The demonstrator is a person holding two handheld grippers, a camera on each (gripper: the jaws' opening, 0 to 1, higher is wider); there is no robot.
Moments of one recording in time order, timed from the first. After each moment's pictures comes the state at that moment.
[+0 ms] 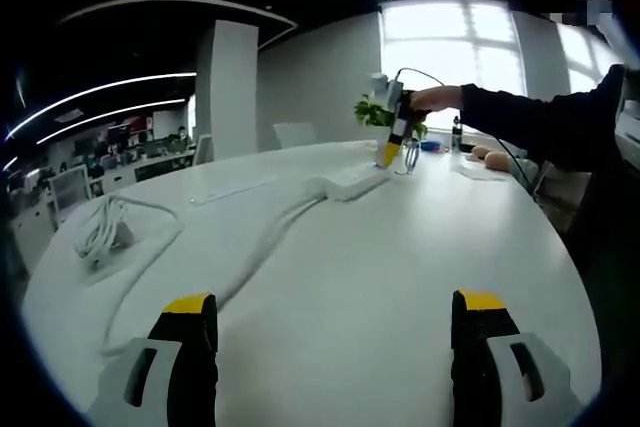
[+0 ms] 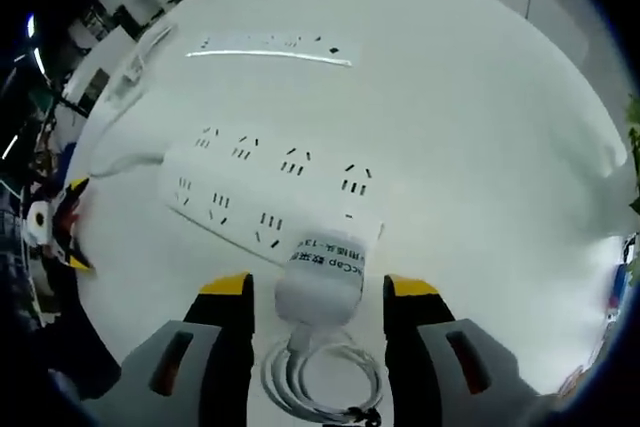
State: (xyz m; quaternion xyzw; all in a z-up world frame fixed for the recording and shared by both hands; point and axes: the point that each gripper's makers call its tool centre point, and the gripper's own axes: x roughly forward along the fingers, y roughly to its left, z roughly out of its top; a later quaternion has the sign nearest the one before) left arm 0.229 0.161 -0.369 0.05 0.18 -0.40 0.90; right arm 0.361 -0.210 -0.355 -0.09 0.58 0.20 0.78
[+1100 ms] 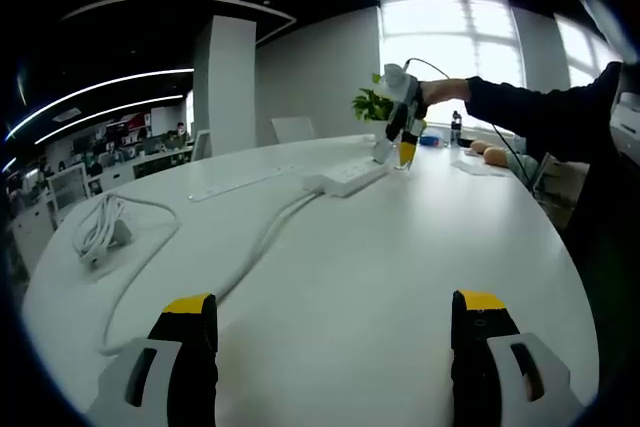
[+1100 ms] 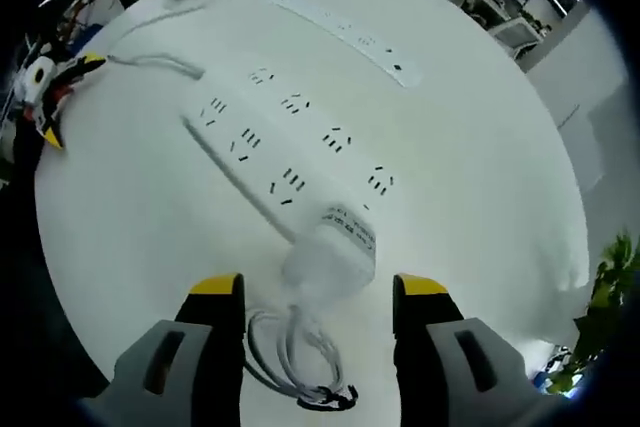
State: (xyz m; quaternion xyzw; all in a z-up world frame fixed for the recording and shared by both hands) left arm 0.229 0.162 -0.371 0.06 0.19 -0.40 0.89; right arm 0.355 -0.218 -0.350 -0.32 0.52 0.29 0.74
